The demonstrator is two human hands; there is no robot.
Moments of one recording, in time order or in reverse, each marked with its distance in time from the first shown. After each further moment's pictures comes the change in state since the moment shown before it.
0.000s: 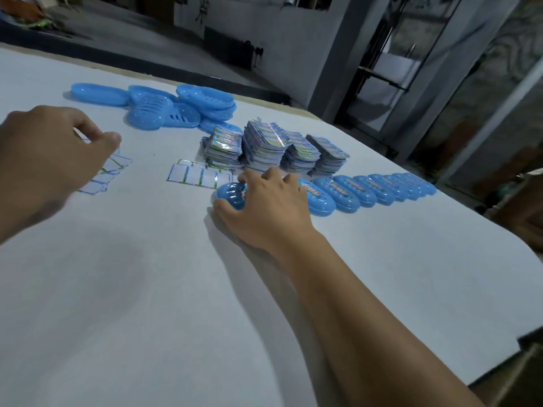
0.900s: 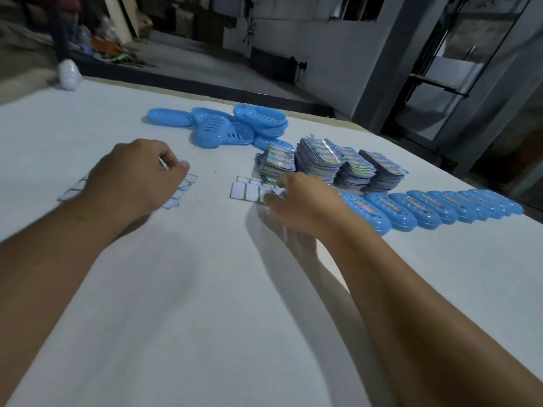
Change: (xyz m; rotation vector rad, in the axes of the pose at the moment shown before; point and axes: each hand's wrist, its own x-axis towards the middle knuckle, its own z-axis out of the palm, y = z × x) left_hand -0.056 0.110 -0.063 0.119 -0.217 0.010; right_hand 0.056 -0.018 0.006 0.028 -0.094 -0.133
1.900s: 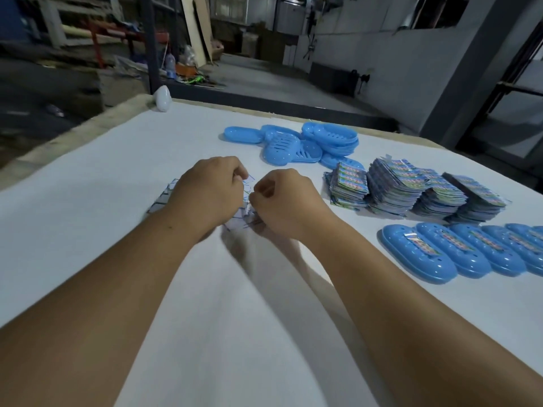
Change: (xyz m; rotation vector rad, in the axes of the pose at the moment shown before) left_hand 0.006 -0.009 -0.013 0.011 -0.018 0.003; right_hand 0.038 -0.114 0.027 0.481 -0.010 -0.150
